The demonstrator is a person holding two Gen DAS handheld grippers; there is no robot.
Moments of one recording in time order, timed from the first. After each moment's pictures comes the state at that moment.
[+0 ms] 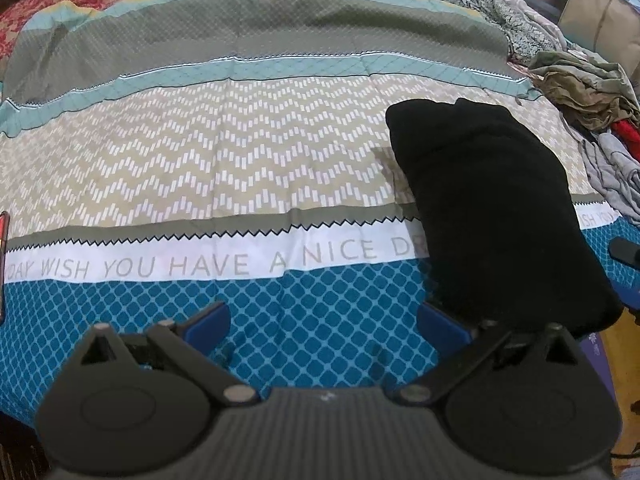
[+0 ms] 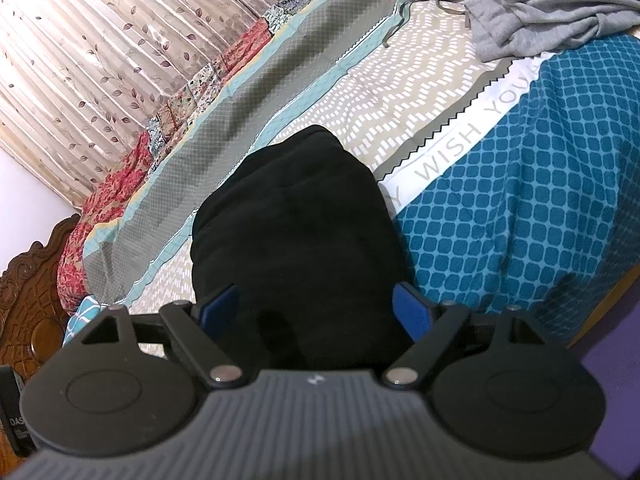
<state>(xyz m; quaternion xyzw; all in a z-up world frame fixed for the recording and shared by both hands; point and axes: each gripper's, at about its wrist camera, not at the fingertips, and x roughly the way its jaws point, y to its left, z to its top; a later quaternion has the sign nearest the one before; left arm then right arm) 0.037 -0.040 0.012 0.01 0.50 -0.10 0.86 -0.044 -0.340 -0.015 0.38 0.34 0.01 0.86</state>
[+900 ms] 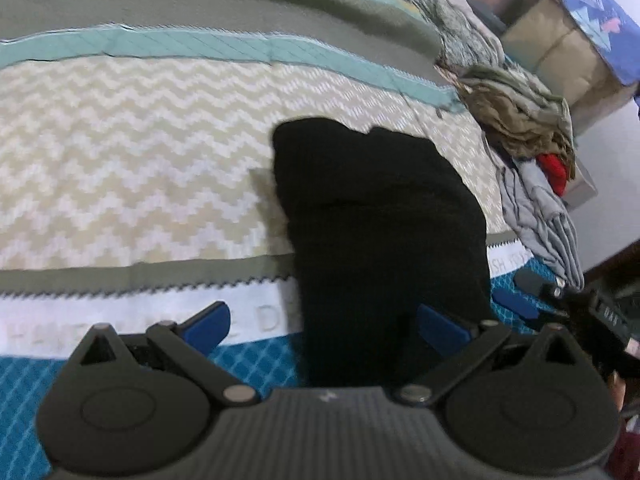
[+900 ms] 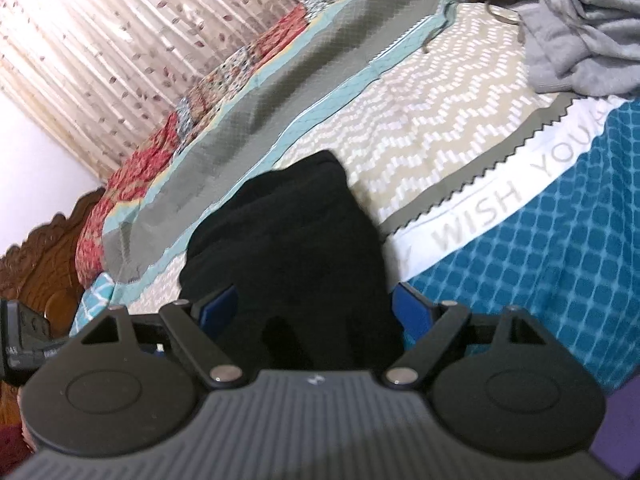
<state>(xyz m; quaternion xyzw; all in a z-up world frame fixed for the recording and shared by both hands) 0.120 -0.091 -0.010 -0.11 0.53 -0.25 0.80 0.010 -0.389 -0.034 0.37 0.34 0.09 0.86</state>
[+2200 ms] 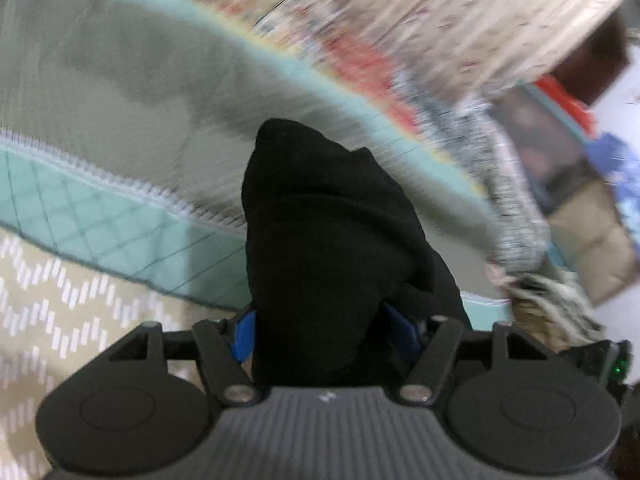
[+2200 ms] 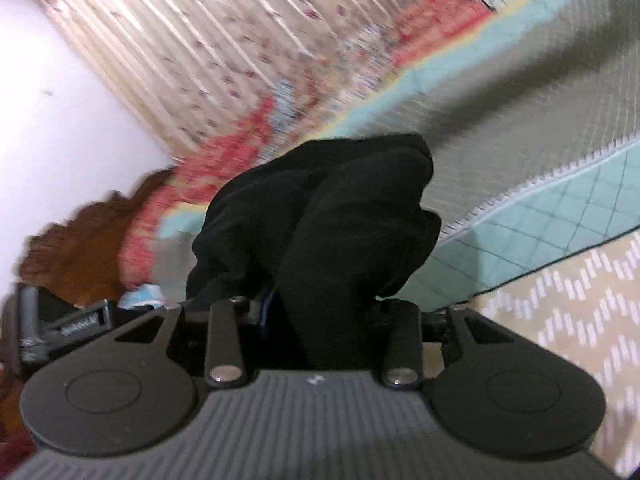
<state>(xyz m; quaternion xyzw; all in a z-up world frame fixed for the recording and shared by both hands) 0.370 0.022 -0.027 -0.25 0.43 -0.19 0.85 0.301 -0.254 -0.020 0.32 0.33 0.22 0.86</state>
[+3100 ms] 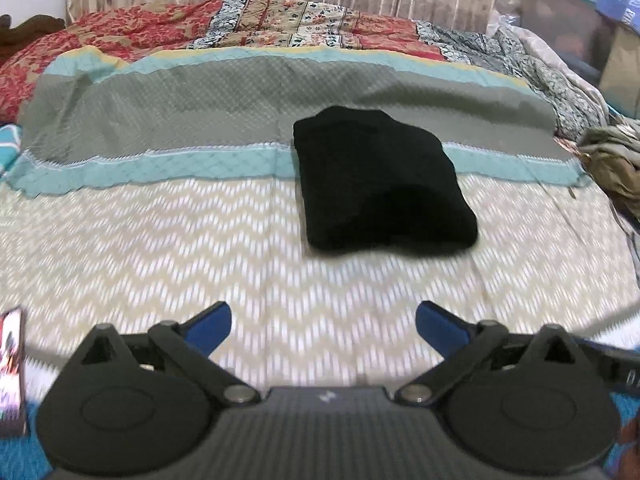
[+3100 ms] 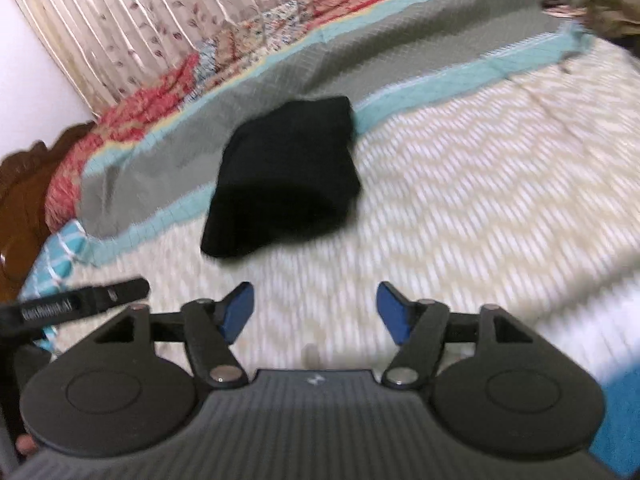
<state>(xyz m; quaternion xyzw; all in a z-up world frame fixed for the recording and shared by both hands) 0.116 -0.014 0.041 0.00 0.42 -0.05 0.90 0.078 -0.246 -0.006 0.23 0.39 0.08 0.89</state>
